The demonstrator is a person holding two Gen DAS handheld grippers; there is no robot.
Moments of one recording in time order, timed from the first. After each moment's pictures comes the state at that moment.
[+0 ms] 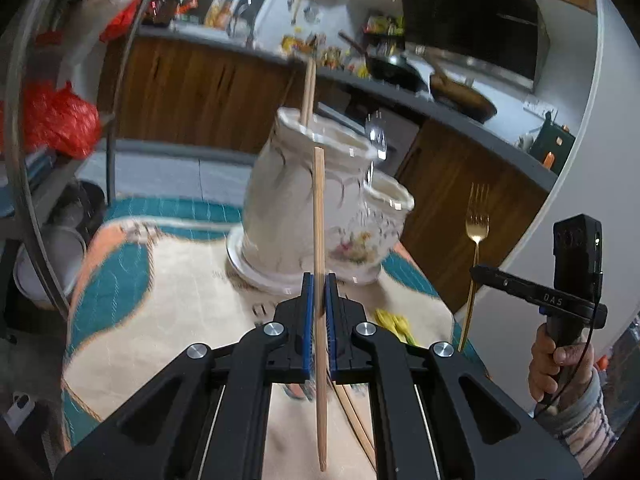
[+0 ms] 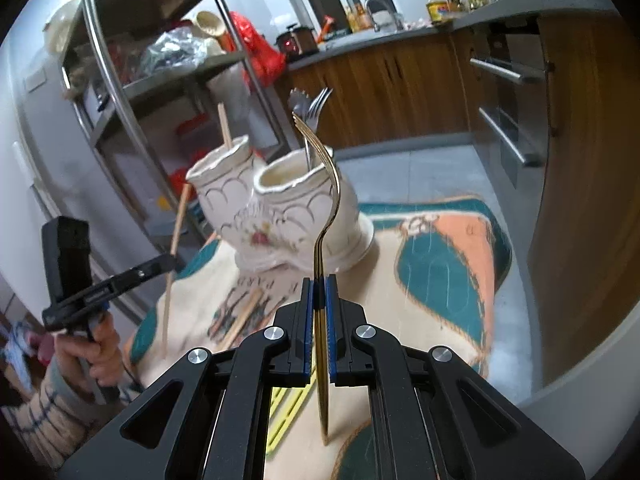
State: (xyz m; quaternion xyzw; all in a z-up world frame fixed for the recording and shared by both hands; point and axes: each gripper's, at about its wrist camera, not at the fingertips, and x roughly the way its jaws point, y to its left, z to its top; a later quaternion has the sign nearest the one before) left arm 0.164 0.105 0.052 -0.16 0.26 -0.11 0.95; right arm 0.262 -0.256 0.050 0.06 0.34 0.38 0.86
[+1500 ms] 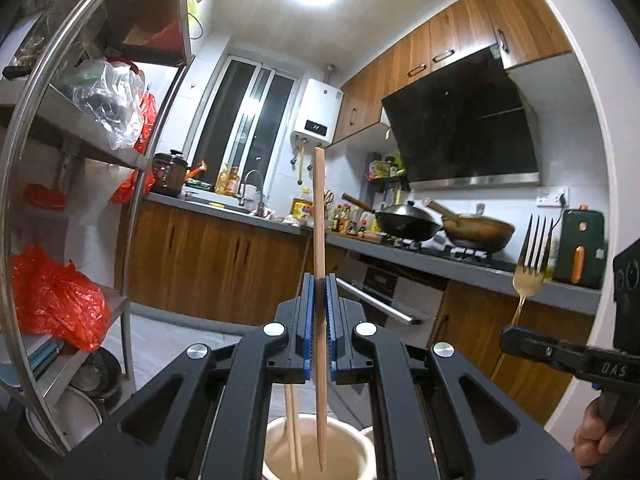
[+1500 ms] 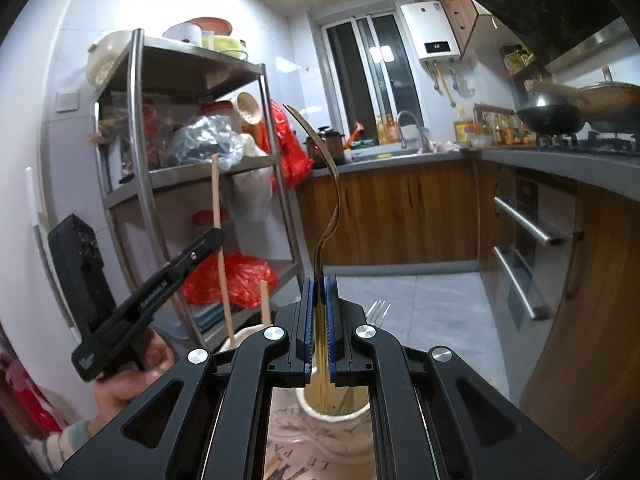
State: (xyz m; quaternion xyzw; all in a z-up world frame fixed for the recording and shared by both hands) left arm 0.243 0.085 0.164 -0.11 -0.01 -0.02 0.99; right arm 0.290 -0.197 0.158 0.05 0.14 0.38 0.91
